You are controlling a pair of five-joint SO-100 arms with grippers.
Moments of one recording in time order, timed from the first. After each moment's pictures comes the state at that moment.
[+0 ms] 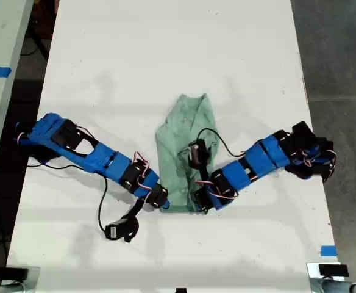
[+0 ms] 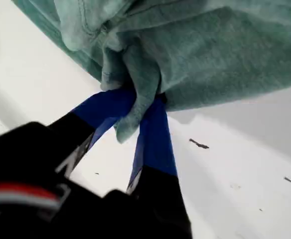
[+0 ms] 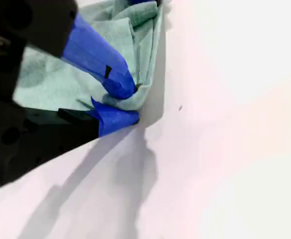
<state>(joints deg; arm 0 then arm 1) 19.3 48.7 50.2 60.0 3.3 -24.9 64.8 64.3 73.6 4.8</state>
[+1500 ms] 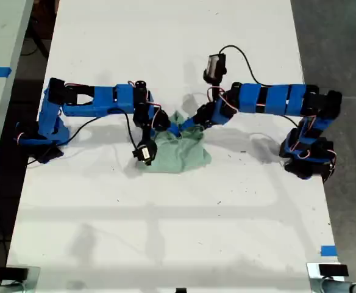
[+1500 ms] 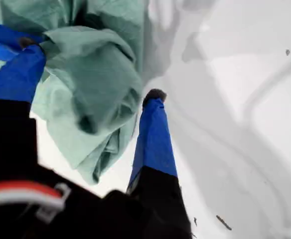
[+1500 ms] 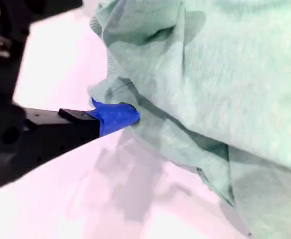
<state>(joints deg) -15.8 68.6 64.2 83.8 11.8 19.5 96.9 93.4 66.8 -27.2</state>
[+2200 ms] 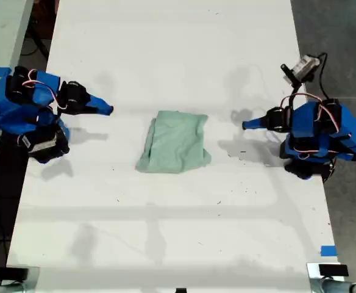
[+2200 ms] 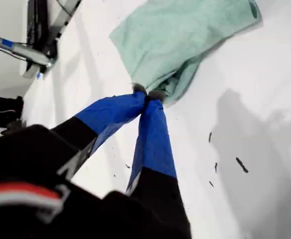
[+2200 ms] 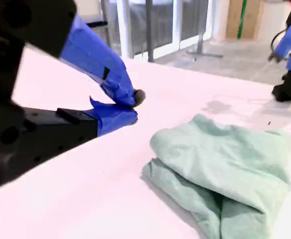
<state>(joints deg) -13.3 177.9 147.0 62.3 4.0 14.6 191.7 147.8 78.8 -19.4</state>
